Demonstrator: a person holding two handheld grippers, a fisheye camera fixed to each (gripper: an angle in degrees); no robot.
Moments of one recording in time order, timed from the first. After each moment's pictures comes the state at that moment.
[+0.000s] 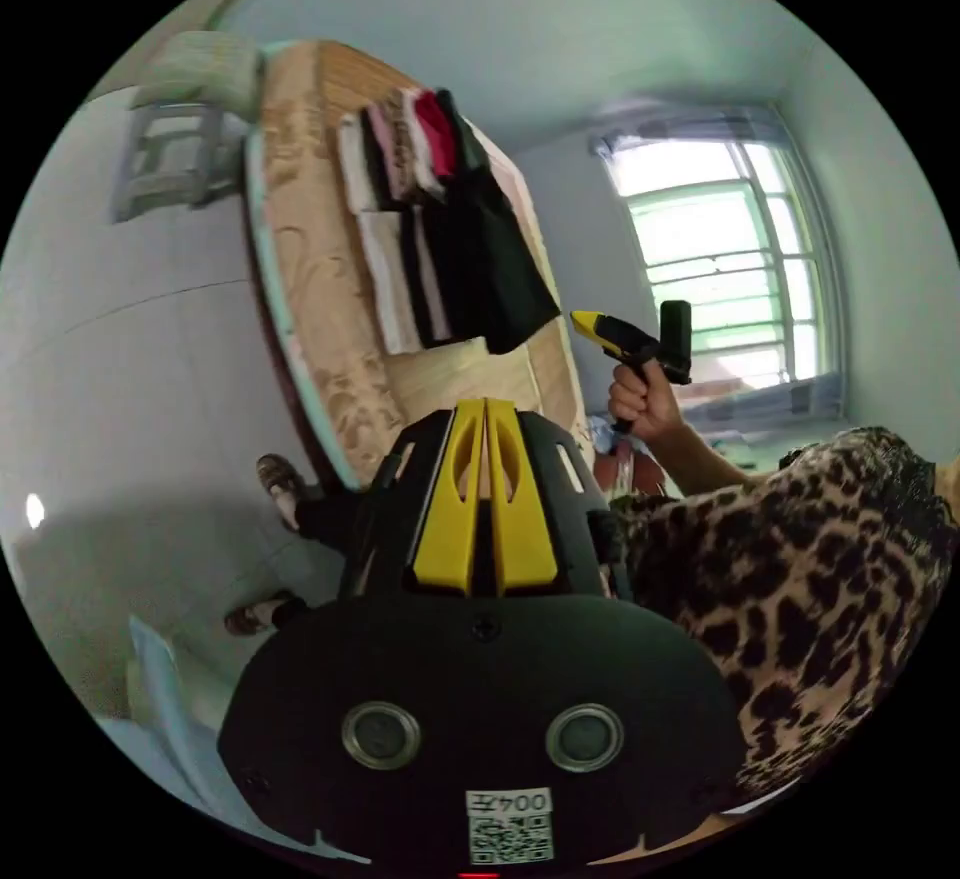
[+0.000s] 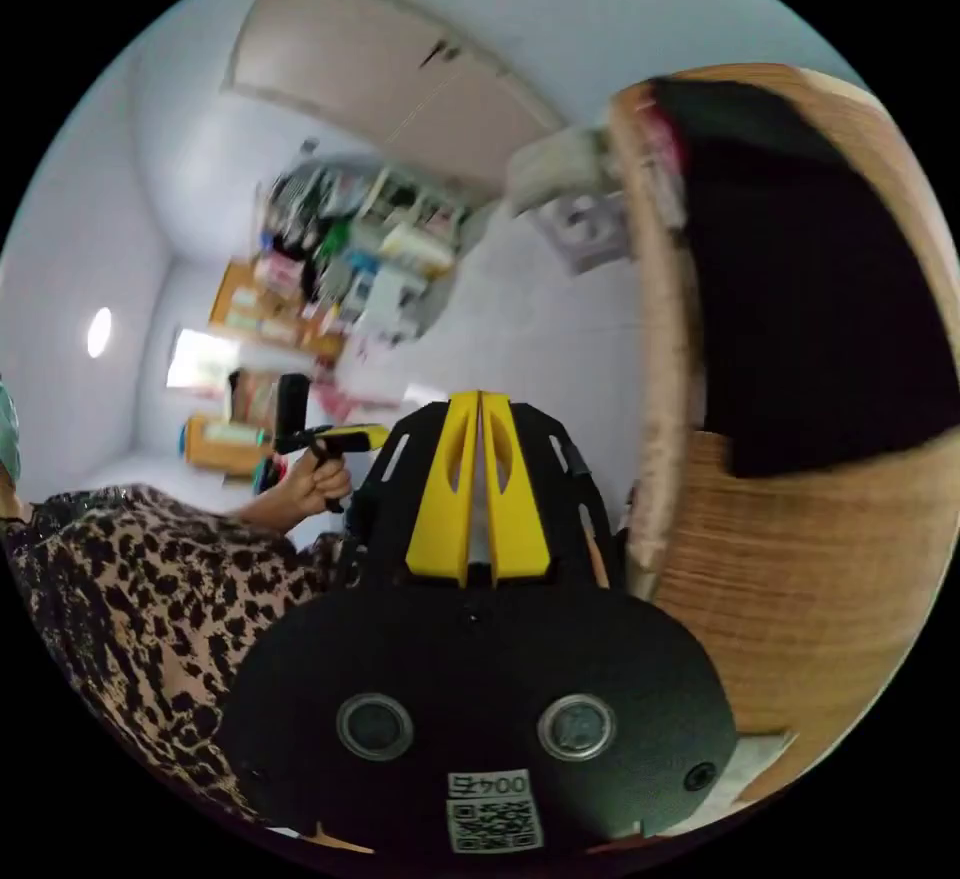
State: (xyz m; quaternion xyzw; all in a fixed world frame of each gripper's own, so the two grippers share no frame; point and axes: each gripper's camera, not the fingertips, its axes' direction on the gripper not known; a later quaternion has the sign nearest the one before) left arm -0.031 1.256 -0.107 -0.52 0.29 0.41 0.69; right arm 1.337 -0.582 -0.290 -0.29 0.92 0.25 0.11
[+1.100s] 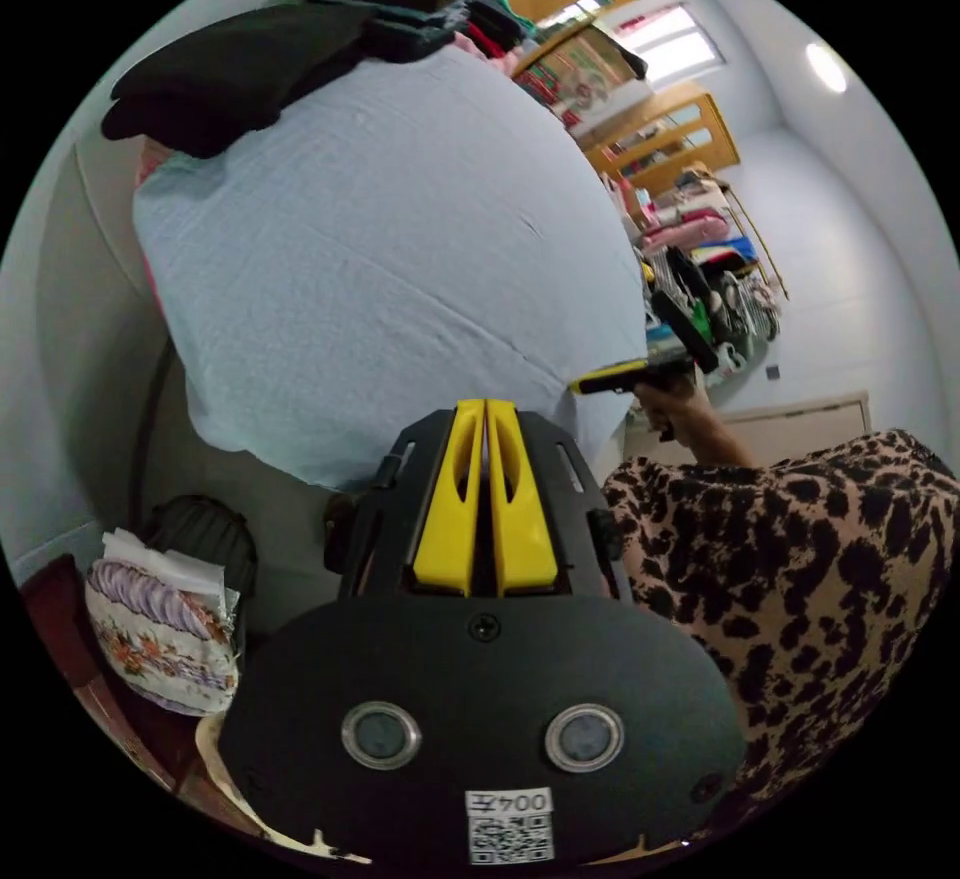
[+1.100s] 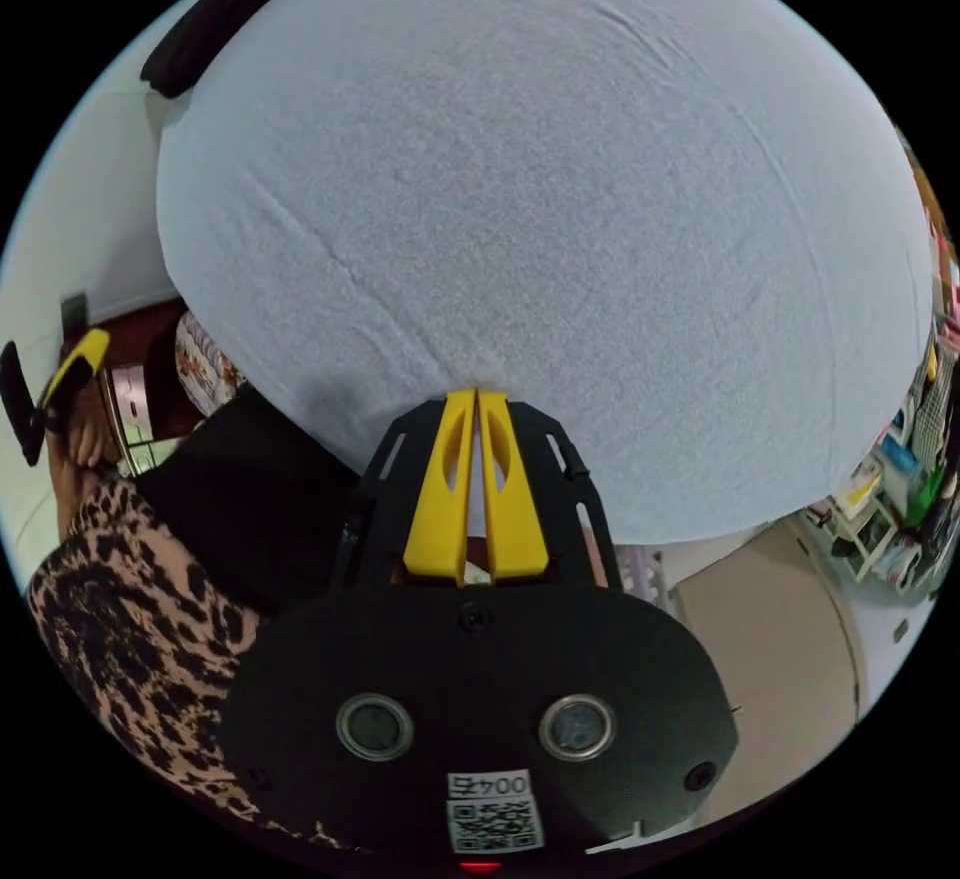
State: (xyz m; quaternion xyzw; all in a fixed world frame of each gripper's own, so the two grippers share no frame) left arm -0.774 1.220 -0.888 0.10 -0.03 -0.29 0.95; right arm 1.929 0.065 -0.282 -0.89 0.04 0.43 -0.15
